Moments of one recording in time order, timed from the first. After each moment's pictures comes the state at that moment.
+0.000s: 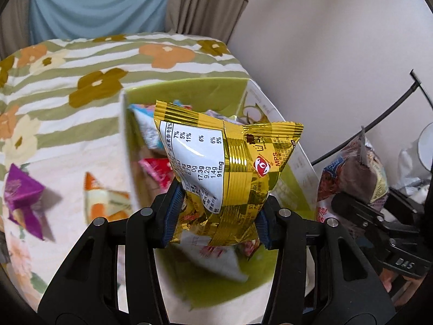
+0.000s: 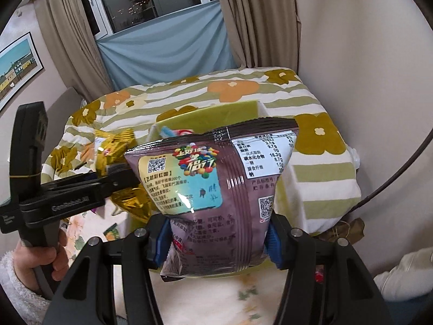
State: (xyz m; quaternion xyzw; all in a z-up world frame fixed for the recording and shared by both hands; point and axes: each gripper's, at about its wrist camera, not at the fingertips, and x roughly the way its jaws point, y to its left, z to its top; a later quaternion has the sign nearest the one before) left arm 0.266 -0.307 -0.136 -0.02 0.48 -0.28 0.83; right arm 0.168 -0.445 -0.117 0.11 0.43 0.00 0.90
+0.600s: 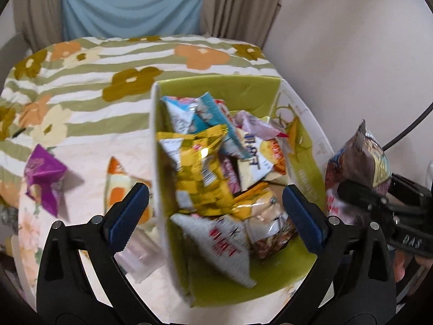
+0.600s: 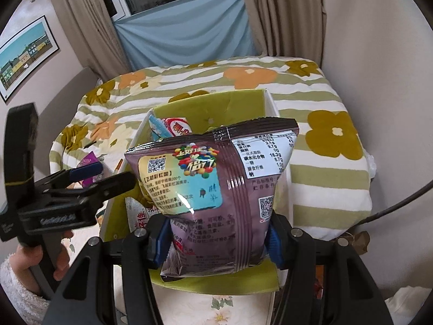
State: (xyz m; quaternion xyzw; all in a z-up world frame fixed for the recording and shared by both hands) left arm 0.254 -0.294 -0.144 -0.01 0.47 -0.18 0.86; right arm 0.196 -0.470 -0.140 0.09 0.46 0.07 0.88
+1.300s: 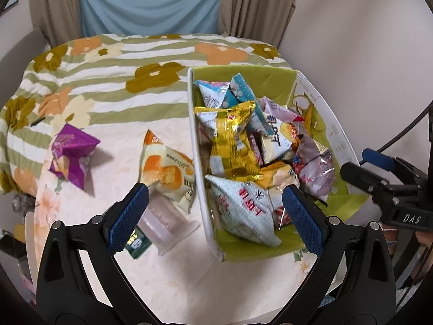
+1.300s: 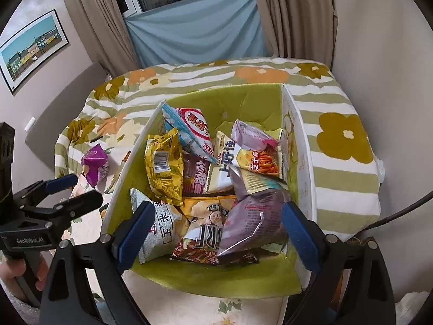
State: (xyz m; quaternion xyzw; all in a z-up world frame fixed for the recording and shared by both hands) left arm 0.212 -0.259 -0.140 0.00 0.47 -0.14 0.87; right arm 0.190 -0.460 -0.154 0.08 0.44 0.09 0.89
